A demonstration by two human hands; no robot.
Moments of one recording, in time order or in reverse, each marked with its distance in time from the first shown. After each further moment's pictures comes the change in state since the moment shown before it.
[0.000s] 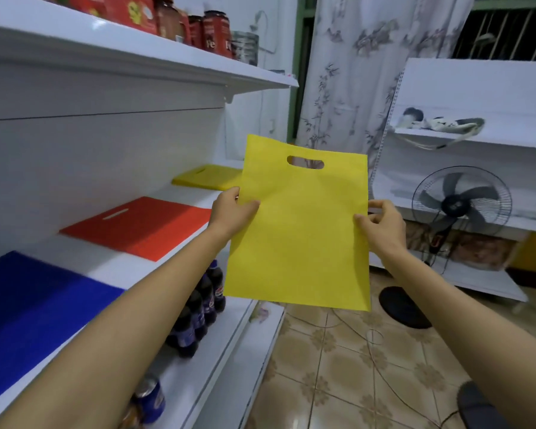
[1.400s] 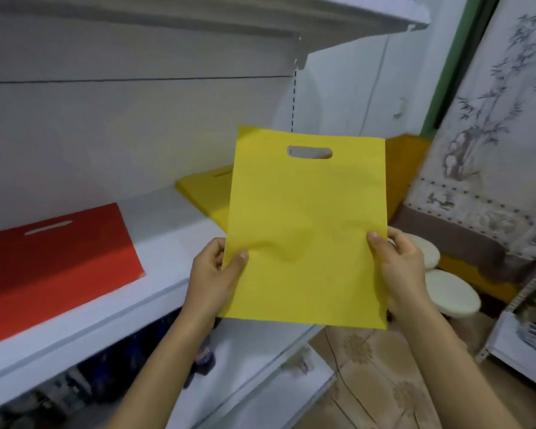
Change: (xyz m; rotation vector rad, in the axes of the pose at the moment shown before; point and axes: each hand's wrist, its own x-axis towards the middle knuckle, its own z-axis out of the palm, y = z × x) left_hand 0.233 -0.117 0.179 -0.176 0.518 -0.311; right_hand 0.366 0.133 0.220 0.599 -0.539 0.165
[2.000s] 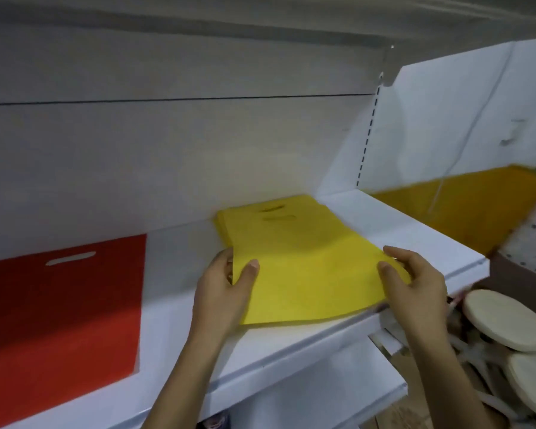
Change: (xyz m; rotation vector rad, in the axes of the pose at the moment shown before) left_hand 0.136 -0.007 -0.015 0.303 0.310 -0.024; right_hand 0.141 0.034 0.114 -0.365 -0.126 -0.231
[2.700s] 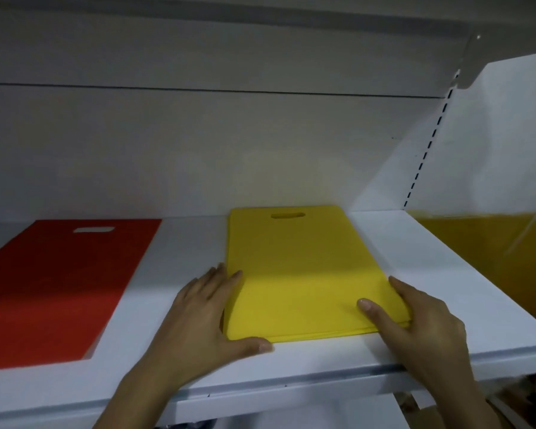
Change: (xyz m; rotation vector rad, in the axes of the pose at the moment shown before) left_hand -0.014 -0.013 0.014 0.880 -0.165 0.124; right_hand 0.074 0.048 -0.001 -0.551 -0.407 -0.234
